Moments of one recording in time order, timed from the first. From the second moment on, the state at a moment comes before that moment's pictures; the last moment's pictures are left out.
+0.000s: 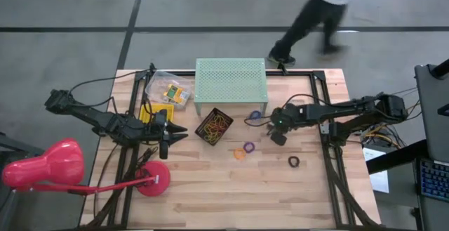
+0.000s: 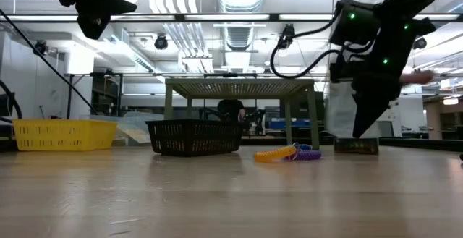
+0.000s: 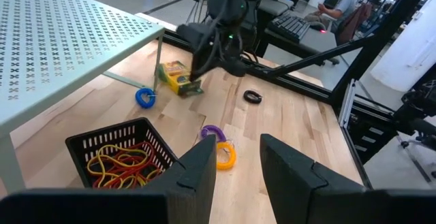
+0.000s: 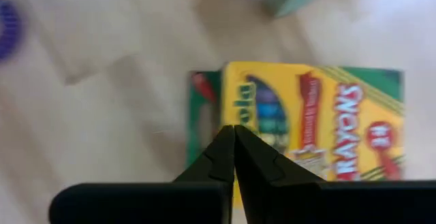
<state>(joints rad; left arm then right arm) -0.37 0.70 0.48 -0.07 -0.45 -0.45 -0.12 1.28 0.58 -0.50 0.16 0.38</state>
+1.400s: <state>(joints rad) -0.37 0.70 0.48 -0.07 -0.45 -0.45 0.25 1.30 0.71 -0.70 0.50 0.76</state>
